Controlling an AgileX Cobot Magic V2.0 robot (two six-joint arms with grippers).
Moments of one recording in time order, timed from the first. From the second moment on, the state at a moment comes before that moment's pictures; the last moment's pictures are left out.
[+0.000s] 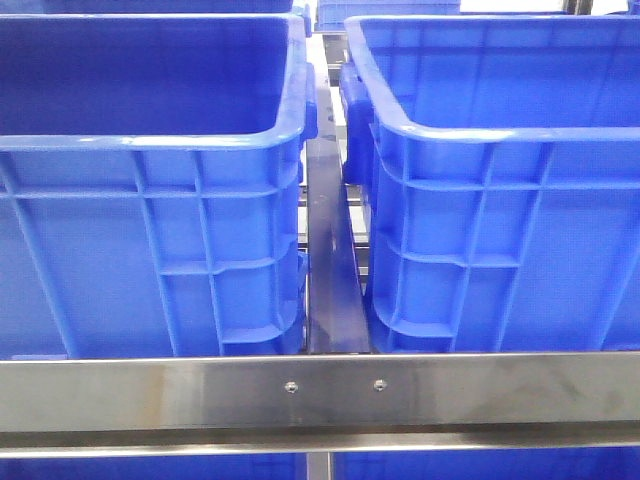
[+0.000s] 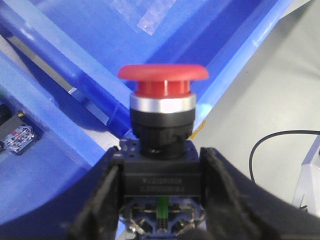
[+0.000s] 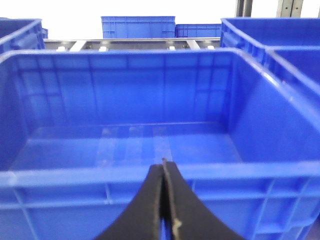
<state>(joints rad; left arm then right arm) -0.79 1.40 -1.41 -0.18 0.93 0.08 -0.03 0.00 -0.13 -0.11 0.17 0.14</state>
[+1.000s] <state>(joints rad) -0.79 1.41 -1.41 -0.18 0.93 0.08 -0.02 0.81 -0.85 0.82 0.74 -0.23</state>
